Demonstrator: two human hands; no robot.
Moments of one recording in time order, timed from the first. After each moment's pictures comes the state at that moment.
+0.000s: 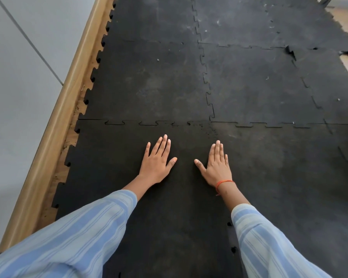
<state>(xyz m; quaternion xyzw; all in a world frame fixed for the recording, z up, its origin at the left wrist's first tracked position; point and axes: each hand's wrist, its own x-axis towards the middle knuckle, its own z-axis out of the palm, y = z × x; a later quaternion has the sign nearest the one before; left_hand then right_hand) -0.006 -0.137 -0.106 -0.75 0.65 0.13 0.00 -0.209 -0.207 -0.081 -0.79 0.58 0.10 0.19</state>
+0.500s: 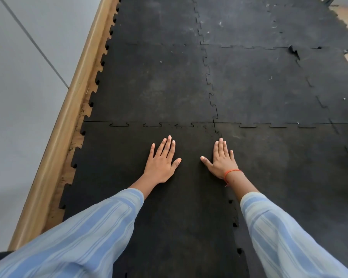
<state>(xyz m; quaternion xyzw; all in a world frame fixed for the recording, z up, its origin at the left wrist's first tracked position) -0.006 -0.141 -0.099 -0.74 0.65 0.16 0.03 -0.210 -0.236 -0.074 -0.79 0.55 0.17 0.22</state>
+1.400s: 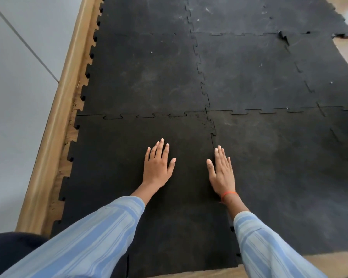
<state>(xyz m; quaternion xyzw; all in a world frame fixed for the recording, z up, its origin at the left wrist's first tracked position) -0.035 -0.094 -0.103 -0.77 0.62 0.12 -0.08 -0.247 -0.149 -0.091 -0.75 0.60 -0.10 0.24</state>
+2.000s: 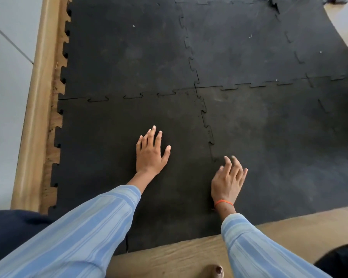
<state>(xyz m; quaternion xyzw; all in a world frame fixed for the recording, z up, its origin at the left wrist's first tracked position) -0.050 -0.072 -0.107 -0.78 0.61 0.09 -0.12 -0.280 -0.058 -0.099 -0.62 0.76 -0.16 0.05</state>
